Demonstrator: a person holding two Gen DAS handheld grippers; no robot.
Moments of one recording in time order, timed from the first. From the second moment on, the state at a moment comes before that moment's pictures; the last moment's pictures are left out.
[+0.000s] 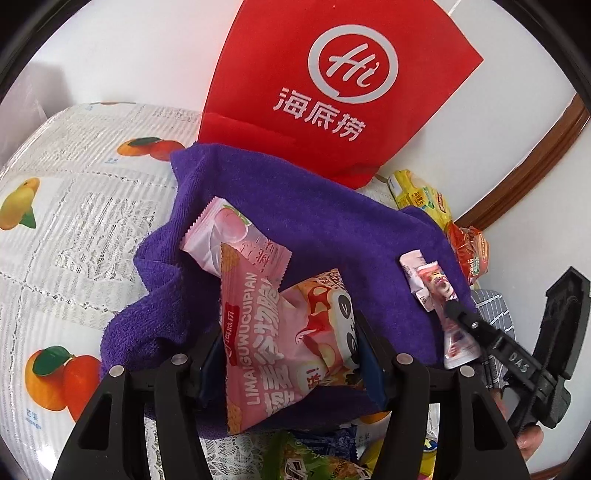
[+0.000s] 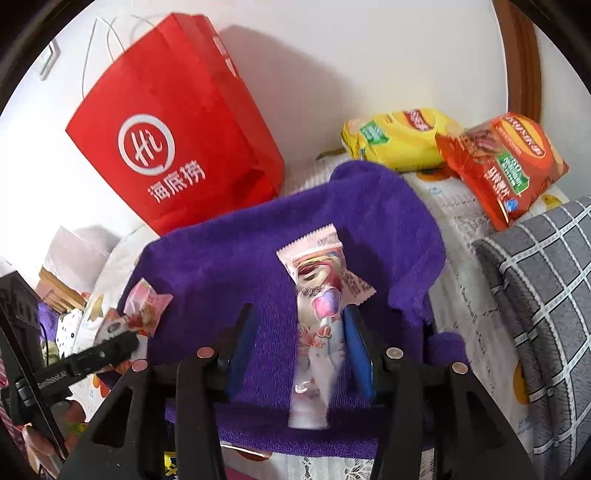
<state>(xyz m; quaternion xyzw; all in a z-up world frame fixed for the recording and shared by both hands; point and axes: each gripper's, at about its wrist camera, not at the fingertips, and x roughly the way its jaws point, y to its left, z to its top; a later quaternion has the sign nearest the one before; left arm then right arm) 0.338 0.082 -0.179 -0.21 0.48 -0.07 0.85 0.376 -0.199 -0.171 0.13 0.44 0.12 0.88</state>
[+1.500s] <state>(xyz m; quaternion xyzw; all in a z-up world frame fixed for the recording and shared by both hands) 0.287 0.084 -0.127 -0.20 0.40 -0.13 0.88 0.143 -0.186 -0.168 0.12 0.45 0.09 0.88</state>
